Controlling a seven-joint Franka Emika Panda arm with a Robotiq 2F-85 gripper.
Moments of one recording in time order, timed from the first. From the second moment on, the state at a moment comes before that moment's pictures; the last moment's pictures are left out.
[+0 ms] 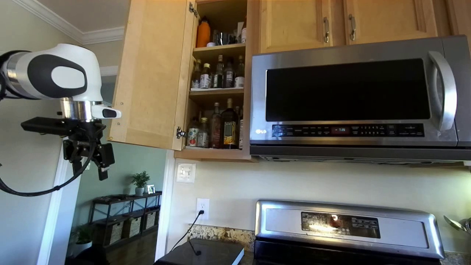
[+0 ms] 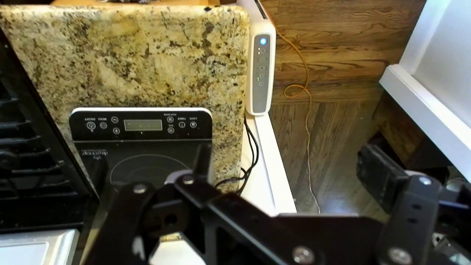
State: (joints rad) arm 0.21 -0.92 0.24 -2.55 0.25 2.05 0.12
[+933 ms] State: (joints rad) arm 0.25 -0.93 0.28 -2.47 0.24 2.41 0.00
